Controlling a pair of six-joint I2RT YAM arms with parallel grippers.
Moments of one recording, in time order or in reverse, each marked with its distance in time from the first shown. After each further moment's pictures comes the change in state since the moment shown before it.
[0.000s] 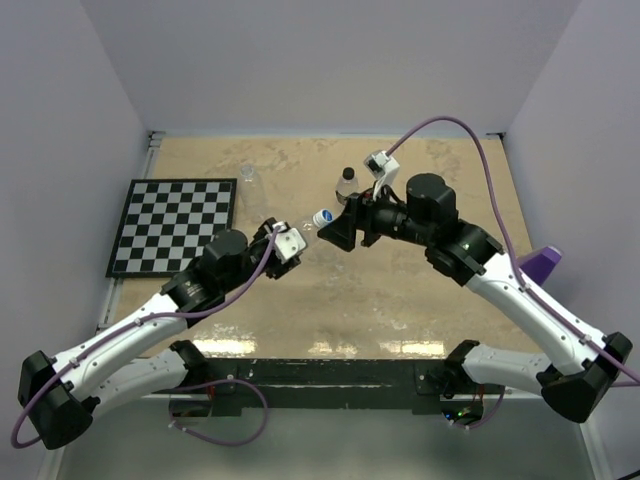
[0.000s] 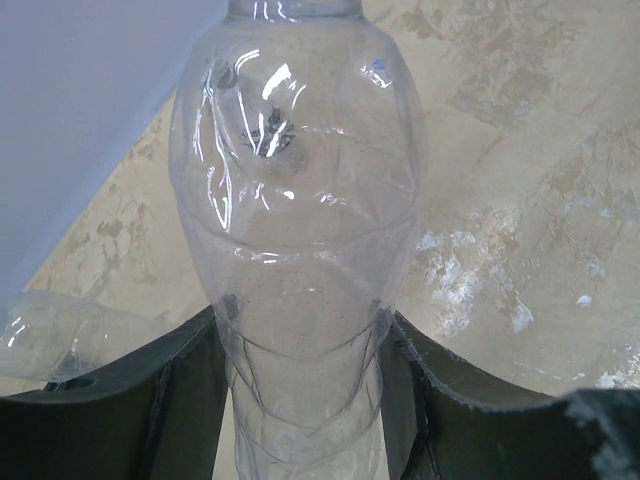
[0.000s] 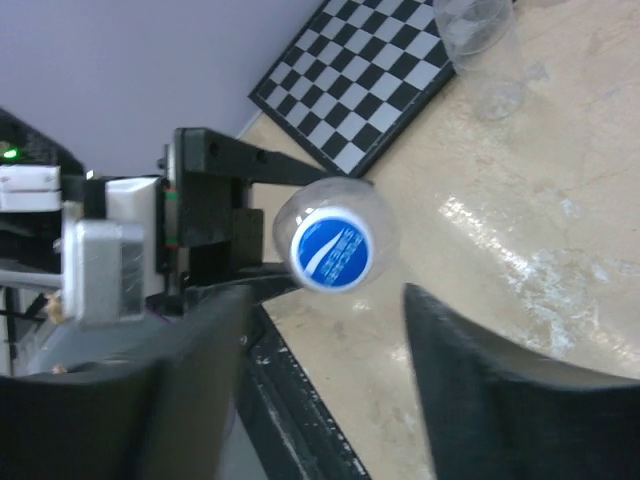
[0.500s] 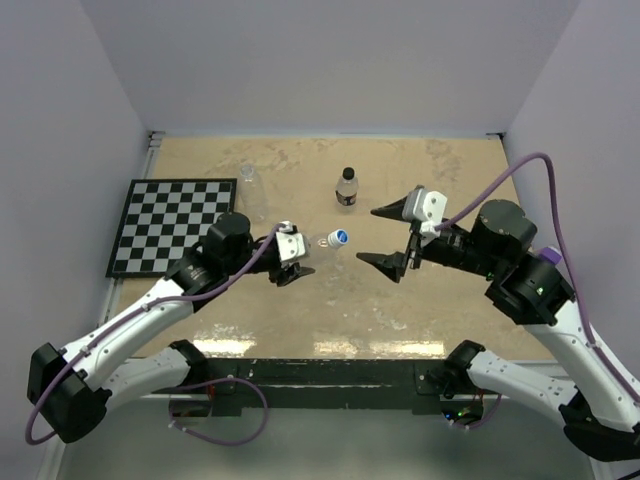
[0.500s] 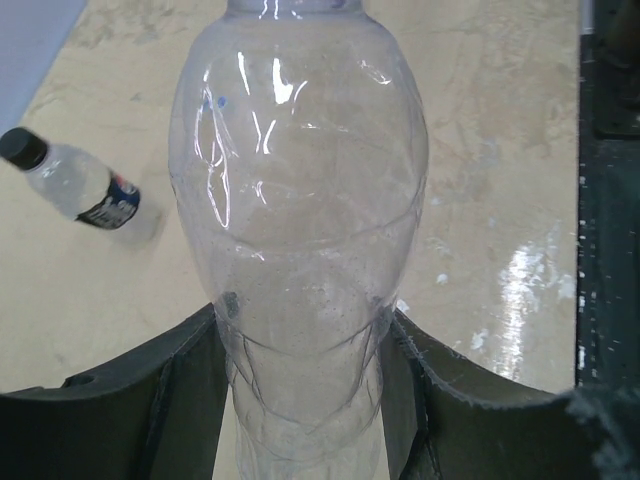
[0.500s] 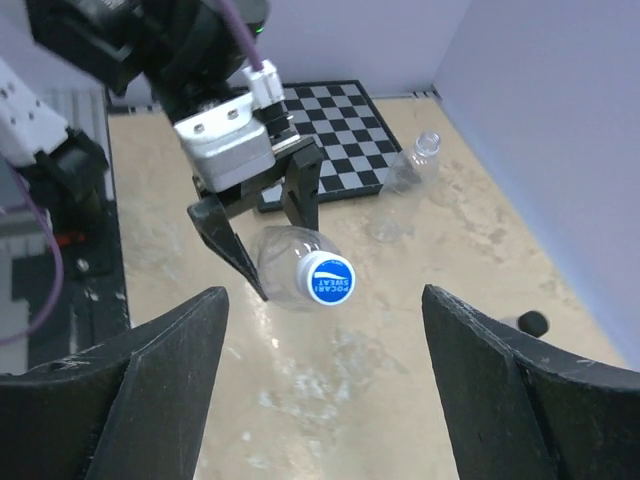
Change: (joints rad) left arm 0.102 0.087 0.078 -0.069 0.463 0.031; right arm 0.006 -0.271 0.048 -0.141 -0.111 -0.694
